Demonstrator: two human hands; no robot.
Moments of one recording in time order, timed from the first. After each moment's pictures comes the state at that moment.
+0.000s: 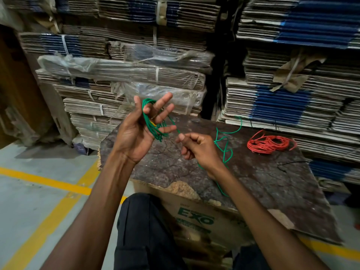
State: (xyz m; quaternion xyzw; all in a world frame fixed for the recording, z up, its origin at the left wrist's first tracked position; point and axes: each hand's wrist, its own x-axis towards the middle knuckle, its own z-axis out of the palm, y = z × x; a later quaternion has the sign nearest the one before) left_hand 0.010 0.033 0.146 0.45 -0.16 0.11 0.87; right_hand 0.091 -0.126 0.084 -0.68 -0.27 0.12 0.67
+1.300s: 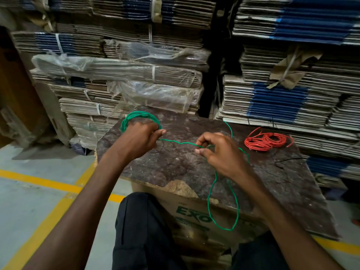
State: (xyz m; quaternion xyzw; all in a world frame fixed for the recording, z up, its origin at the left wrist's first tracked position) left_hand 0.034 0.069 0.109 0.96 -0.08 0.22 0.13; right_hand 0.084 -0.188 0.105 -0.84 -0.38 -0.11 0.37
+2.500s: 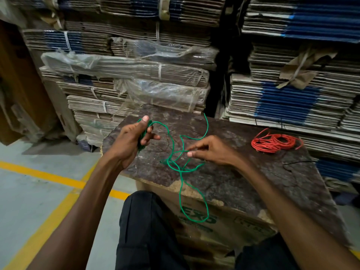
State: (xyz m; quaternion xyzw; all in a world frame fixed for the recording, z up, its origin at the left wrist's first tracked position) left_hand 0.011 0.068 0.099 0.66 0.04 0.15 0.74; right_hand 0.149 -0.161 0.069 -0.78 -0.46 0.14 0.39
